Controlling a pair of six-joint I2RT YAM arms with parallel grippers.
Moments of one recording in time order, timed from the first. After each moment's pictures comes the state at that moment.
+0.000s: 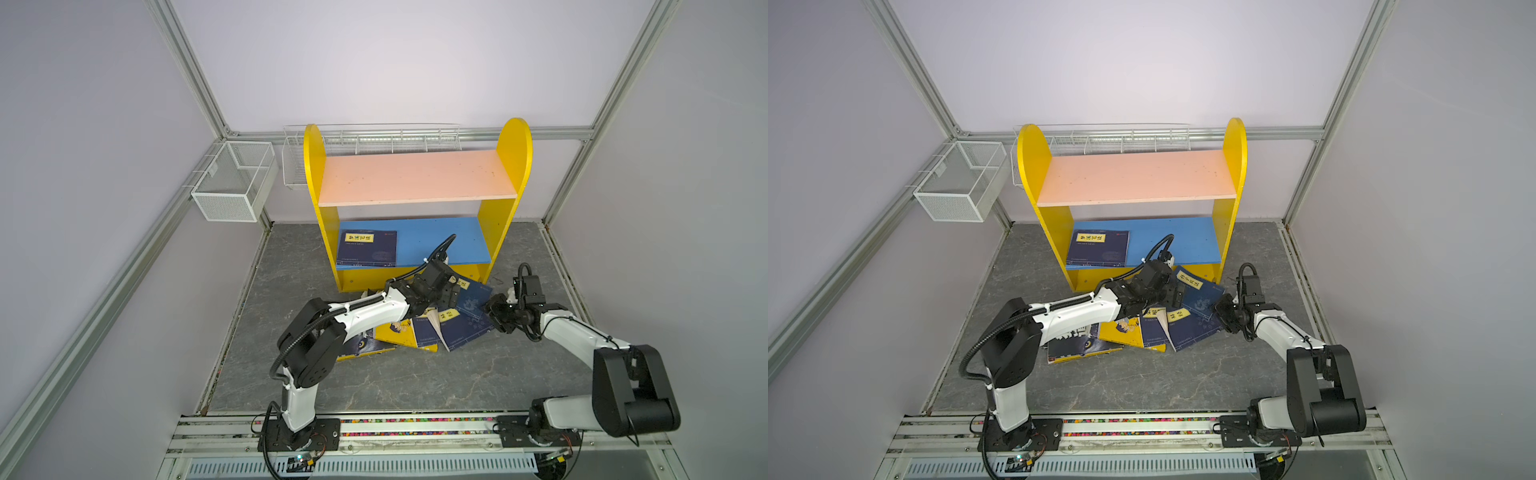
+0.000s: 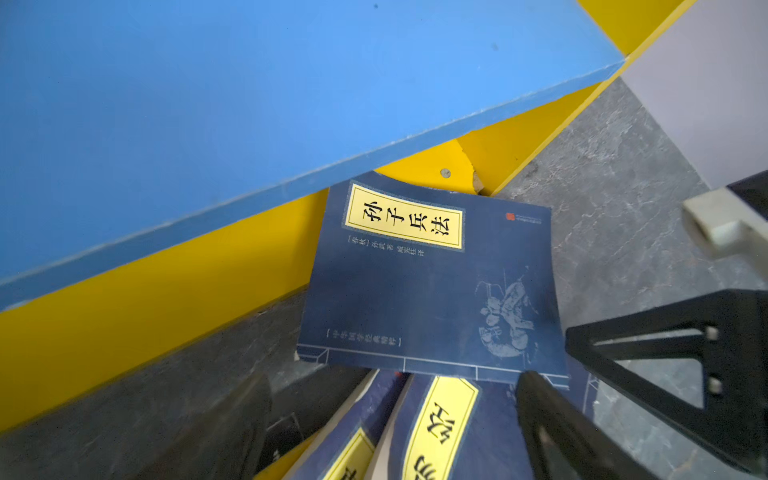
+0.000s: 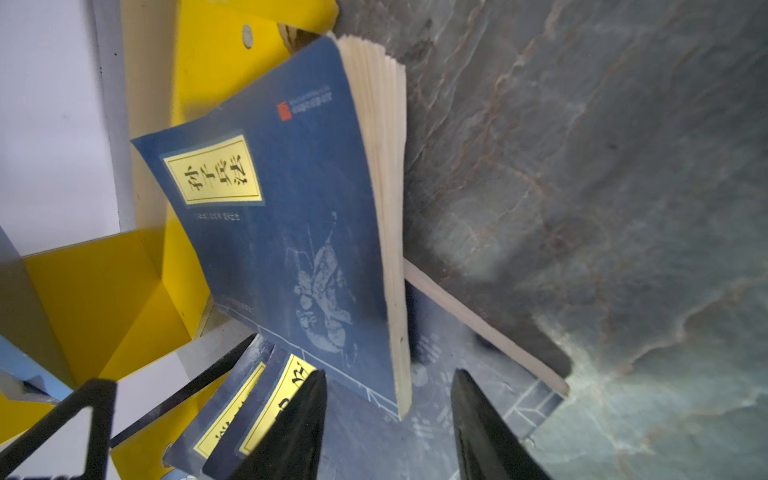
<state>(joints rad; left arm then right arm) -0.96 1.95 1.43 -0.22 -0.19 -0.40 0.11 1.40 0.66 -0.27 -0.38 0.95</state>
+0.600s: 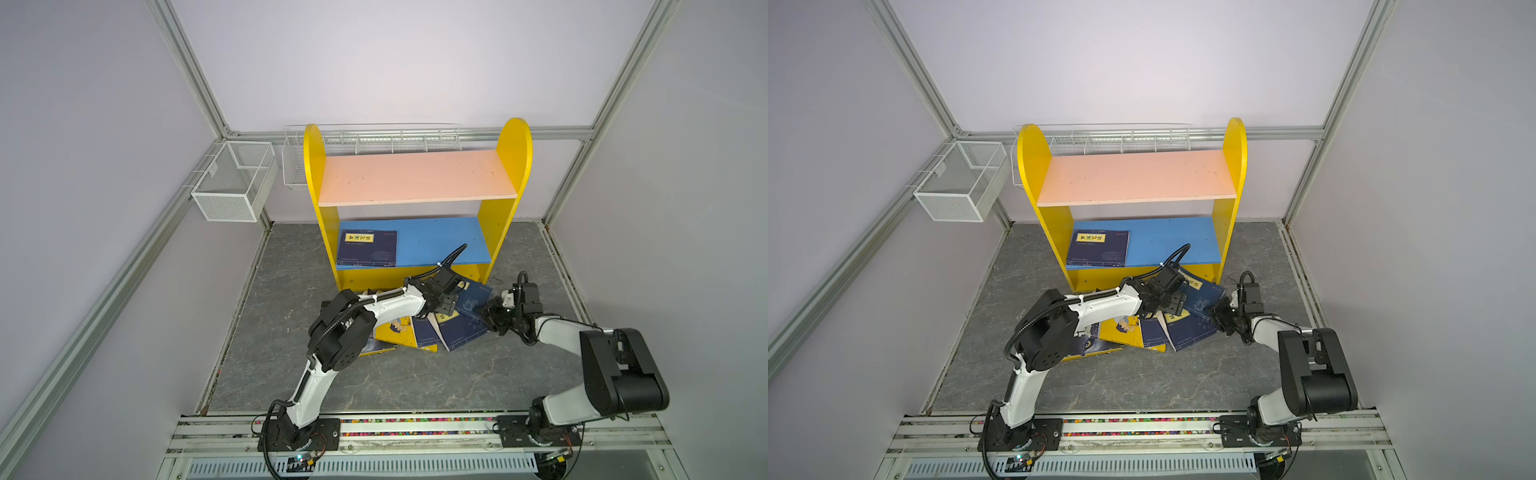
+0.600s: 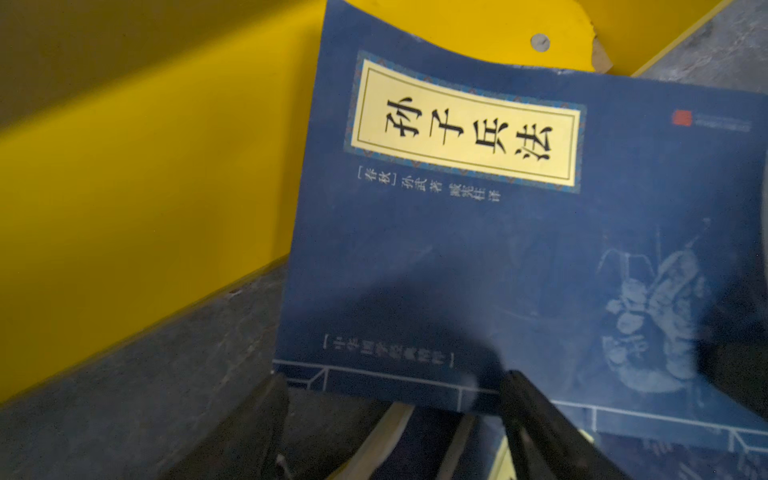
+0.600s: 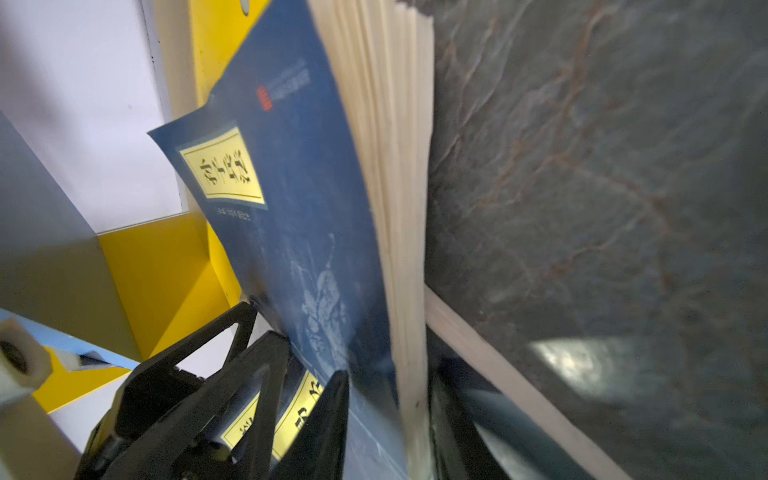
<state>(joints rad) -0.96 2.15 1.57 -0.40 -0.22 -0.39 0.08 1.49 0.54 0.06 -0.52 1.02</state>
